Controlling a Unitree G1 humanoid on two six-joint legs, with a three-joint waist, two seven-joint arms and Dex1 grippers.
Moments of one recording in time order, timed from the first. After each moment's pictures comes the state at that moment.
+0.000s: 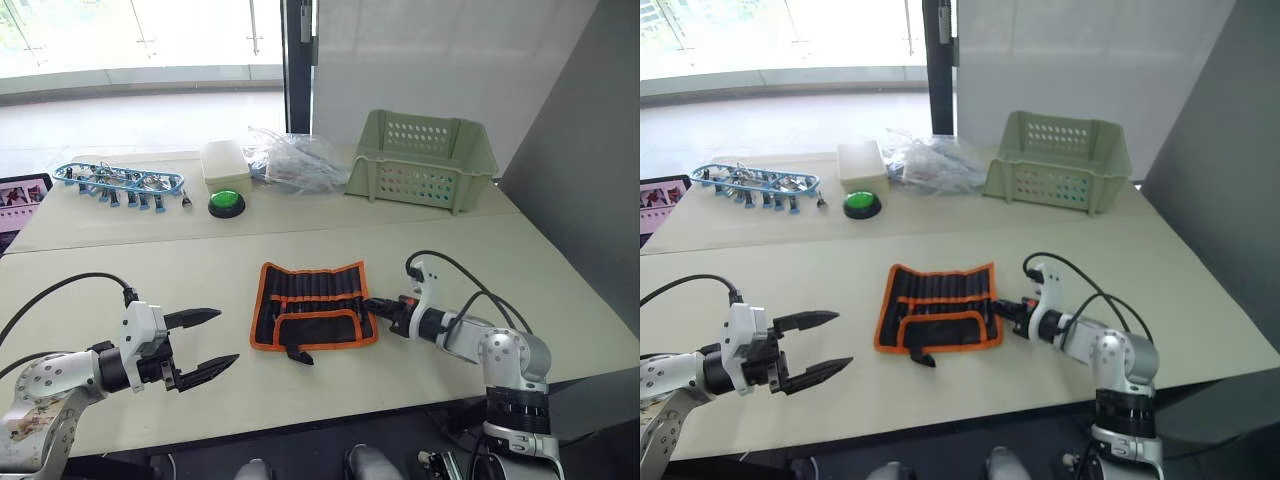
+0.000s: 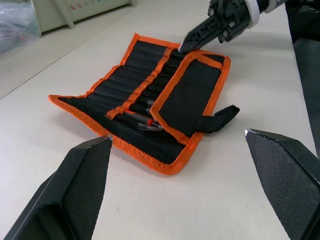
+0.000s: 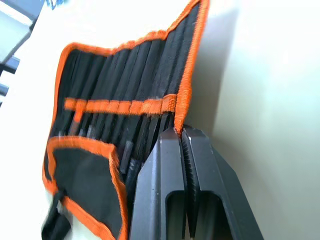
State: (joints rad) left arm 0.13 0.77 0.29 -0.27 -0.54 0.18 -1.12; right arm -0.53 -0.23 -0.33 -0.10 0.69 1.24 0.35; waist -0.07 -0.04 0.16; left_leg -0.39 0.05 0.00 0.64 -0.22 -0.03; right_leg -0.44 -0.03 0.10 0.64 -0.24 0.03
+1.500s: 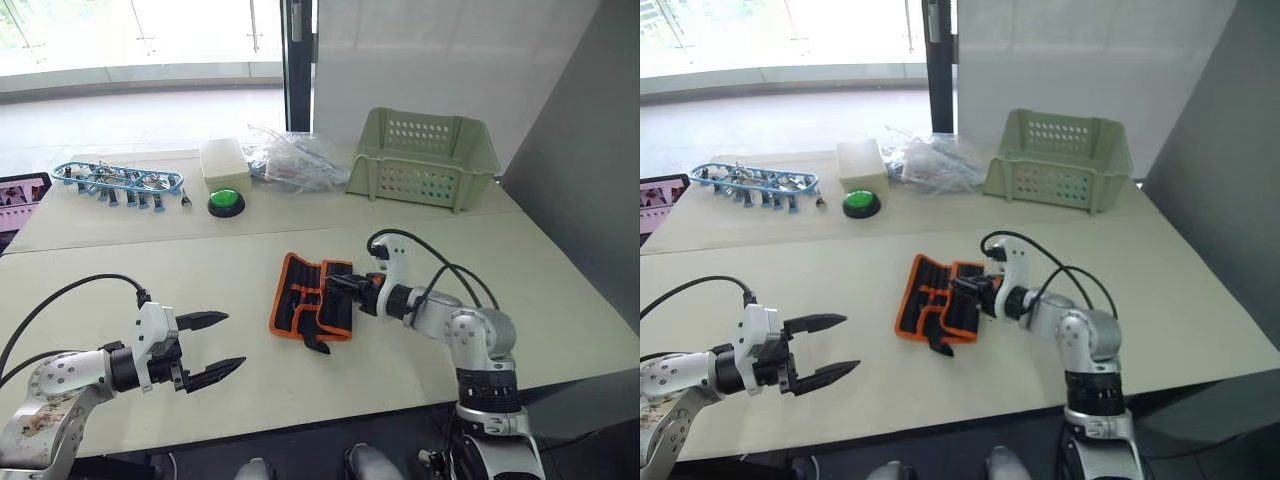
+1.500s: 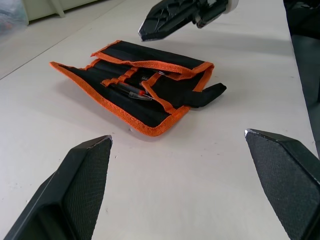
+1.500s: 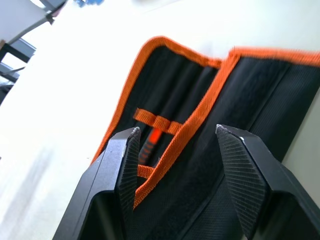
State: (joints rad) left arm 0.11 0.77 0.25 -0.27 -0.53 0.19 -1.11; right arm -0.57 -0.18 -0.09 -0.13 0.61 1.07 0.37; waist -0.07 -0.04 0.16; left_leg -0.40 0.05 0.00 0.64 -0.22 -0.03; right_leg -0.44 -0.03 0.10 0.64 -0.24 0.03
